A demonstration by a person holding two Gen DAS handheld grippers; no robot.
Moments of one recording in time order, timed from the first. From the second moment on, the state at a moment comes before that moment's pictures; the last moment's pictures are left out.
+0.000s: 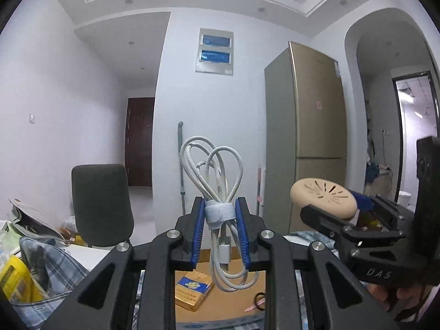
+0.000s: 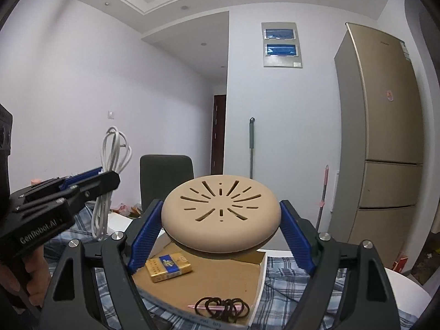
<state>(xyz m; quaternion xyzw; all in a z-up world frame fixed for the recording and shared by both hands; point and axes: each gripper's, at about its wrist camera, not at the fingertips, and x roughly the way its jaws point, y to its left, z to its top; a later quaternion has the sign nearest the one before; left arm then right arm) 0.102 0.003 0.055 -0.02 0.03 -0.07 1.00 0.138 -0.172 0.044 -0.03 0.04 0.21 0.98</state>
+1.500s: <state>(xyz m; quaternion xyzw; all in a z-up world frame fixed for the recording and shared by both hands) 0.189 0.005 -0.033 0.00 0.16 -0.03 0.99 0.212 -0.146 -0.037 -0.08 0.21 0.25 0.94</state>
